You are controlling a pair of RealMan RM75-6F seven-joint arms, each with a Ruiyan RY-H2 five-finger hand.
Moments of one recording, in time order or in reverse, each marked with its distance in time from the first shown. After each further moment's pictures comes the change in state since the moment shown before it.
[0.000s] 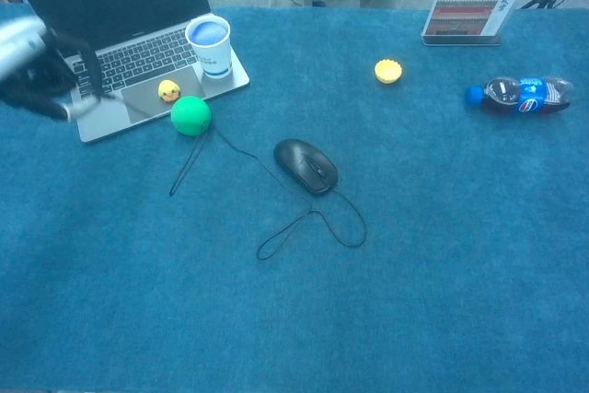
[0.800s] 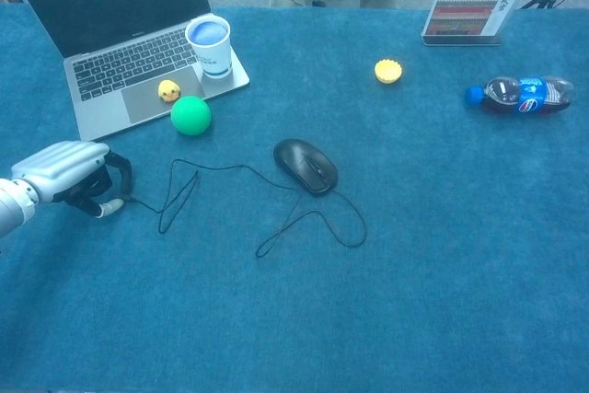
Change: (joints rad) left arm -0.003 -0.312 0.156 0.393 -0.047 -0.168 0.156; right arm -0.014 0.028 0.000 -0.040 -0.002 0.028 -0.039
